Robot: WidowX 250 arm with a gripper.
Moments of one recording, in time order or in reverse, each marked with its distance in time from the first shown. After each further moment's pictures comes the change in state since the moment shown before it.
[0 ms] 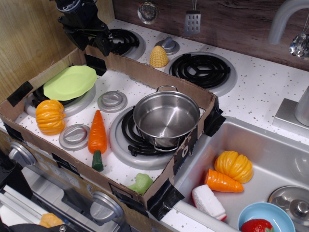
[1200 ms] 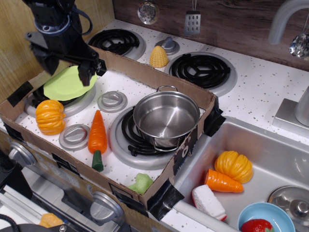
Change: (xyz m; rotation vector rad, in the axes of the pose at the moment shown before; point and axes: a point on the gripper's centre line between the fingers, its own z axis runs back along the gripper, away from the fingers) arm -0.101 -0.046 0.083 0.280 0.082 0.166
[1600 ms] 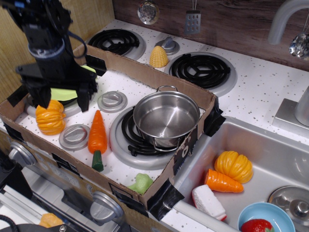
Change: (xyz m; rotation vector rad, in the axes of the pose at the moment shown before) arm -0.037 -0.013 -0.013 -0.046 0.117 0.179
